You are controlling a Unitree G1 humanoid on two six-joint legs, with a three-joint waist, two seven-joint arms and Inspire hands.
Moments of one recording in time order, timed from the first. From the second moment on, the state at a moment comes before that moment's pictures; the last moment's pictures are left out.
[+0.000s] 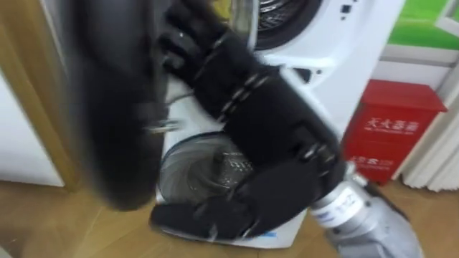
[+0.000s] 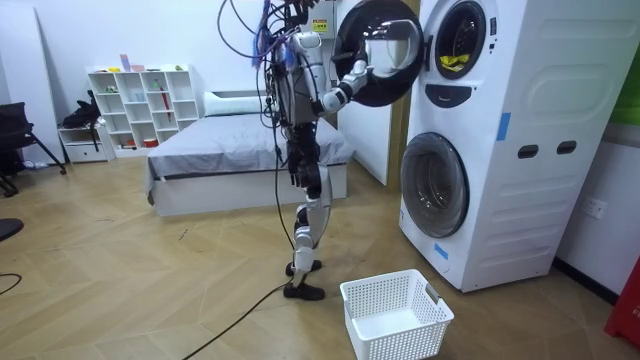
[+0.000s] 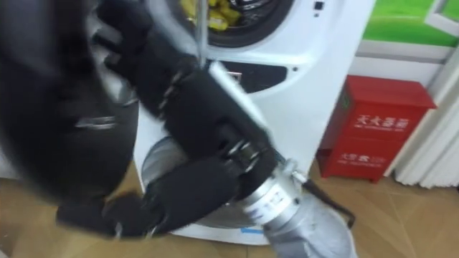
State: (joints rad) left arm 0.19 0.26 -0.08 1.16 0.12 0.08 0.04; right arm -0.12 -0.25 0.32 -0.49 0.60 0.05 0.47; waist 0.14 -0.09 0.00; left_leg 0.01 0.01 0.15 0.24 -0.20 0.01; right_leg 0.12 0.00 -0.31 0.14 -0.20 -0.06
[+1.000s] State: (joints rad) left arm 0.21 0.25 -0.08 1.16 0.11 0.08 0.06; right arm -0.11 -0.28 0.33 -0.48 0.54 0.09 0.50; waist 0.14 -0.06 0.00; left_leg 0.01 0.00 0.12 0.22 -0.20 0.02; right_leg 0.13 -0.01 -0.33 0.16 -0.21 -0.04
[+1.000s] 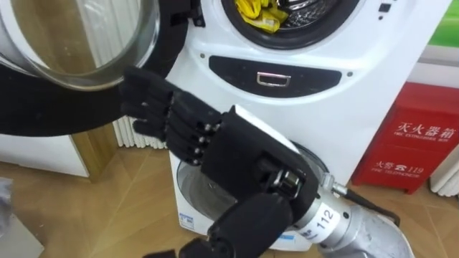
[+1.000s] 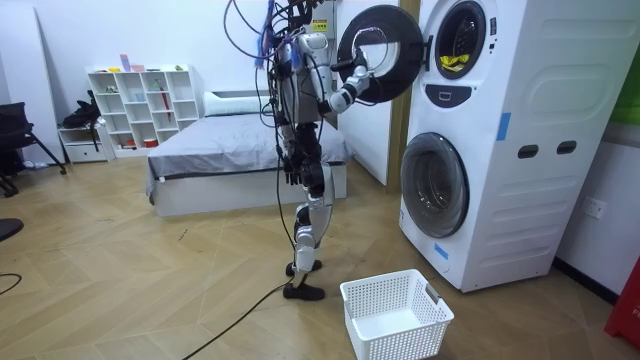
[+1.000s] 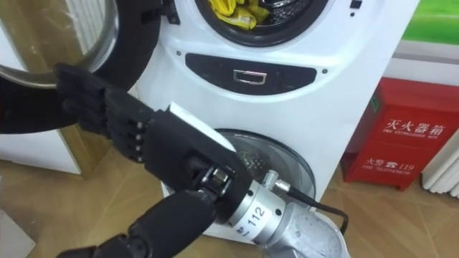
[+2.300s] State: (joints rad) left arm 0.24 0.22 0.03 1.16 0.15 0.13 0.09; right arm -0.22 -0.30 0.08 -0.23 0.27 0.07 0.16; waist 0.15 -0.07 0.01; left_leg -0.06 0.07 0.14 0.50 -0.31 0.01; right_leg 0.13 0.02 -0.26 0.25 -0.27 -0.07
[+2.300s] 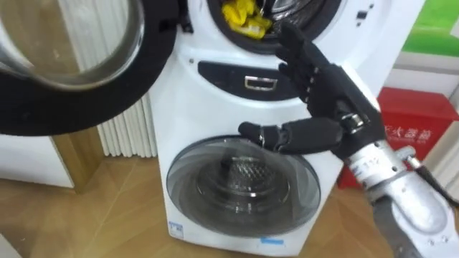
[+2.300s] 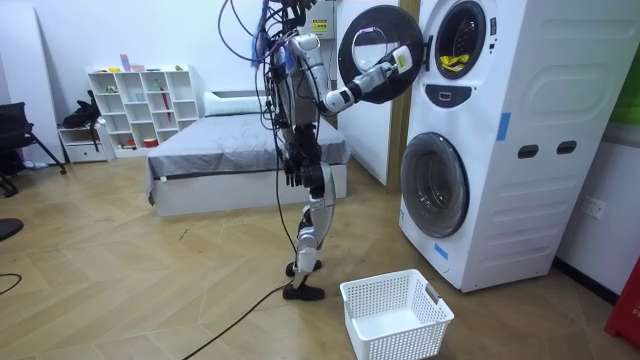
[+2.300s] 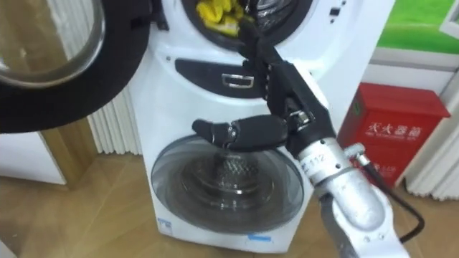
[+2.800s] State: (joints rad) left arm 0.26 0.22 0.06 1.15 0.16 0.13 0.07; right arm -0.26 -0.33 0.09 -0.21 0.30 0.07 0.06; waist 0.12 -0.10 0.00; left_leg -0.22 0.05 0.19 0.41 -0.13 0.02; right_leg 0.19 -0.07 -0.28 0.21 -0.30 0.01
